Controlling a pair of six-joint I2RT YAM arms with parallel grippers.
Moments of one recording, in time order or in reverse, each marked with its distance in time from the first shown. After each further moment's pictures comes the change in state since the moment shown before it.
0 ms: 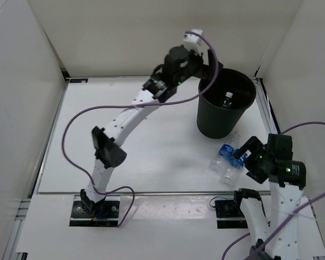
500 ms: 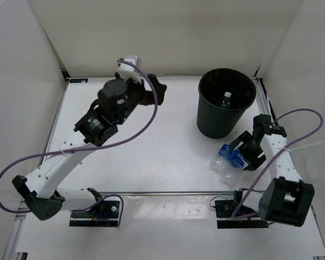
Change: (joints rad) left arm 0.025 -0.954 -0.915 -0.019 -0.306 0.045; right arm -0.014 0.544 -0.153 0.262 0.093 0.067
